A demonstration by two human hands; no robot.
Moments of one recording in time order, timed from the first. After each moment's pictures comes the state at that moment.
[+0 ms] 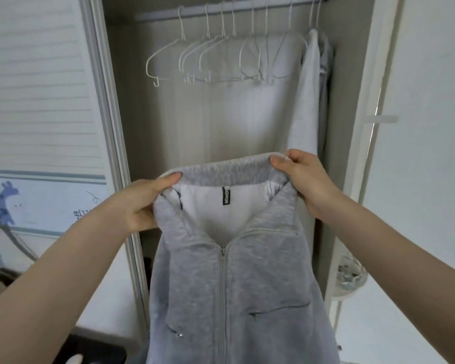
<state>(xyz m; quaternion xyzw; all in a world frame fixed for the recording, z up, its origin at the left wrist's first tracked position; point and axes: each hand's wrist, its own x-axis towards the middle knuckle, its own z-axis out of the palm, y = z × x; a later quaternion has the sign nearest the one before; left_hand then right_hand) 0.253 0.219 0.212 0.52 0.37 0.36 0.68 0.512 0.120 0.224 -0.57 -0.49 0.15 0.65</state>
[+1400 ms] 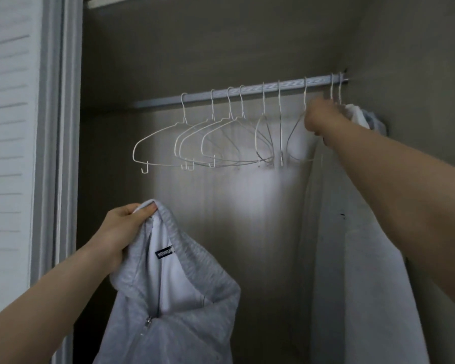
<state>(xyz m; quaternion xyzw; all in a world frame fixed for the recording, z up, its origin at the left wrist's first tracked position) 0.319 0.469 0.305 0.62 0.33 0.58 0.41 0.675 0.388 0.510 -0.79 -0.40 -0.33 0.34</state>
